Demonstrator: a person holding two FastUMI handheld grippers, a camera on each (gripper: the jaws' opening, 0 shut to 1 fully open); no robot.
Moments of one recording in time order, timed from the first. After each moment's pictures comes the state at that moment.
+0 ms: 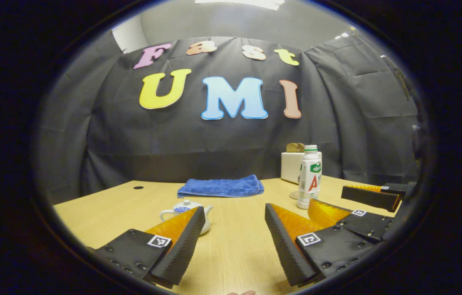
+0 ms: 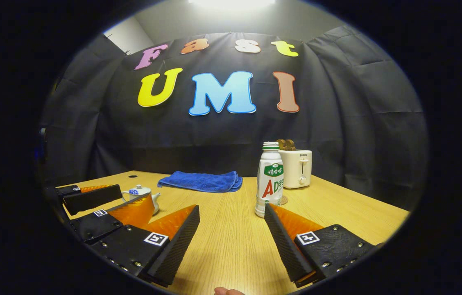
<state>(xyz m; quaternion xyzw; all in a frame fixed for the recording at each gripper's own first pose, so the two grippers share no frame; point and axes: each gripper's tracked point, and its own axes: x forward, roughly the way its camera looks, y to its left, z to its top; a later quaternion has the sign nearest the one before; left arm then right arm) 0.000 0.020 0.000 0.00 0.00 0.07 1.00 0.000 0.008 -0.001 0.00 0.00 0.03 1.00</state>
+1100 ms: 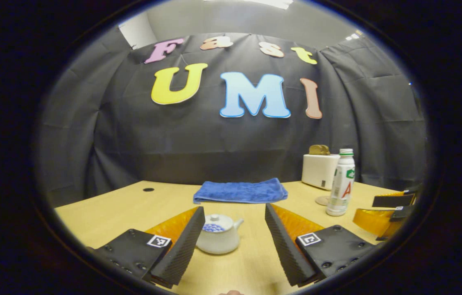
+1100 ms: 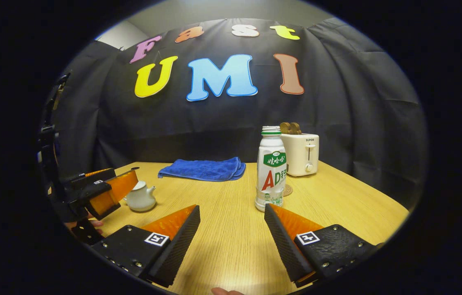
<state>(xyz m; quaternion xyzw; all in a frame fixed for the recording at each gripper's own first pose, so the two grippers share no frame) 0.053 0.106 0.000 0.00 0.02 0.11 0.99 0.024 -0.002 -0.007 0.01 0.06 0.07 1.00</state>
